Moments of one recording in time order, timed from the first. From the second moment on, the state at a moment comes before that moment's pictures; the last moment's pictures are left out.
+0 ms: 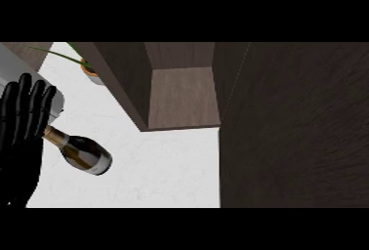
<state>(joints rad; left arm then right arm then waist) -0.02 0.13 0.00 -2.10 -0.01 -0.01 -0.01 -0.02 -0.09 0.00 -2.10 -0.01 0.00 0.00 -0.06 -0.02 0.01</state>
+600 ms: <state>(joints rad) -0.34 0.03 0.11 -1.79 -0.03 0.23 0.30 0.16 -0.12 0.15 -2.28 -0.13 0.16 0.10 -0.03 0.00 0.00</state>
